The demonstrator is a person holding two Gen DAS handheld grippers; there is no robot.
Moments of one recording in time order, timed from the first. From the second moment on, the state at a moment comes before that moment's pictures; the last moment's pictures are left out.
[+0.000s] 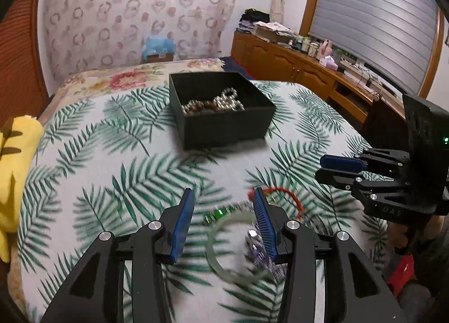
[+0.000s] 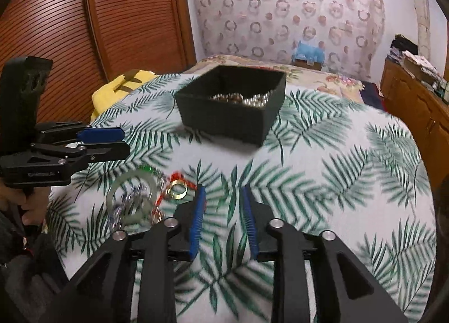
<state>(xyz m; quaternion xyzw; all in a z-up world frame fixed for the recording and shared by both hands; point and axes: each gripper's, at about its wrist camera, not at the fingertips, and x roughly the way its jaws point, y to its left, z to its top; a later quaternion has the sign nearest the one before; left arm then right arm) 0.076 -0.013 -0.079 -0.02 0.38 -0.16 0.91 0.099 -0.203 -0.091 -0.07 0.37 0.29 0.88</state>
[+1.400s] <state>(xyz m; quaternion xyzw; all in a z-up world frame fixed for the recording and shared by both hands) 0.061 -0.037 -0.111 -0.05 0.43 -0.17 0.89 0.078 -0.210 -0.115 -0.07 0.37 0.28 0.88</state>
